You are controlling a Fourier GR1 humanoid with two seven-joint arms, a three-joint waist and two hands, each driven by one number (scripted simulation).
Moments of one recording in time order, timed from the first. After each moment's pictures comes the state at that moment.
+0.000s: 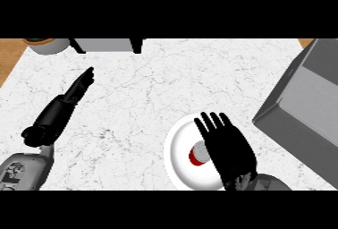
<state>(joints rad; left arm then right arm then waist) -0.22 0.37 -0.10 -1.51 0.00 -0.10 -0.09 -0.30 -0.28 0.65 -1.81 0.96 0.64 0.66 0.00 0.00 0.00</state>
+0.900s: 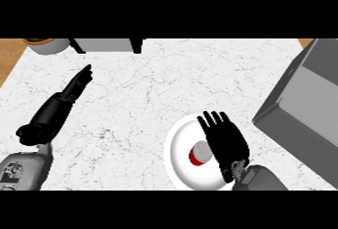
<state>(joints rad) -0.22 0.31 -0.02 -1.54 -0.07 -0.19 -0.07 -0.26 -0.21 0.57 -1.60 1.14 0.55 0.47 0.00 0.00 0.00</state>
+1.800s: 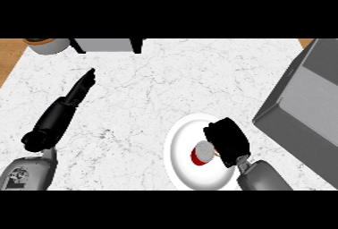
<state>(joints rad) -0.19 0.25 0.00 -1.57 -0.12 -0.21 -0.07 -0.26 -0.23 0.53 -1.43 1.26 0.31 0.18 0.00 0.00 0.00</state>
